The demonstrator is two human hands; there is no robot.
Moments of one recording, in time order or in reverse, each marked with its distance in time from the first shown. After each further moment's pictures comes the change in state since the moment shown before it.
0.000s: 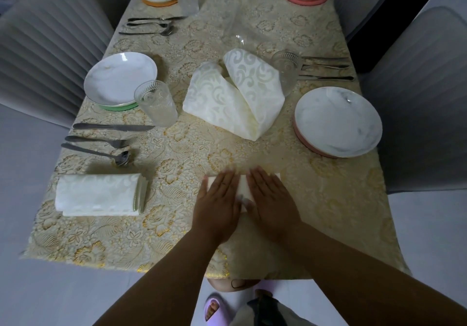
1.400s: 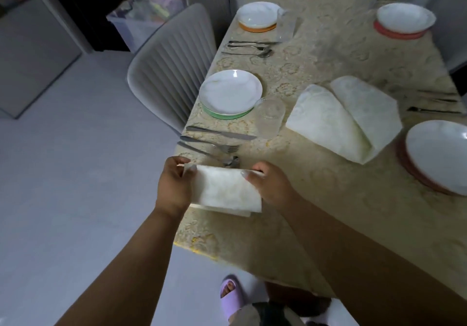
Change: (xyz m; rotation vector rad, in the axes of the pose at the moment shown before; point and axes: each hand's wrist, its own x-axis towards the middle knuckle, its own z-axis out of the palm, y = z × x) left_hand -0.086 -0.224 -0.158 -0.890 0.507 -0.836; right_hand 0.119 -0.222 -0.047 0.747 -0.047 0.104
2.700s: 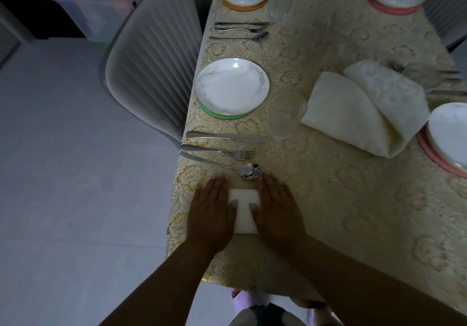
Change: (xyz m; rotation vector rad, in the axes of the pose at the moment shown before) left_hand 0.046 -0.087 0.024 0.863 -0.425 0.662; right_hand 0.009 0.027 0.096 -0.689 0.183 -0.014
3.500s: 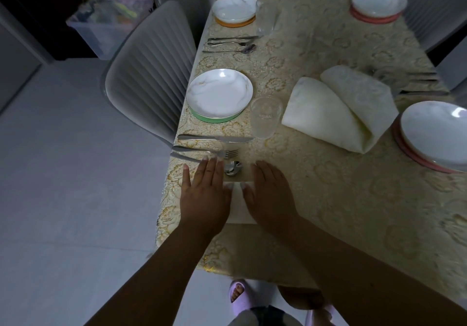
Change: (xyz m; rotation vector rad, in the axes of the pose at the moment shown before) left_hand 0.001 0.059 -0.055 0.250 0.034 -0.058; right_hand -0.002 0.014 -0.045 0.109 0.290 -0.066
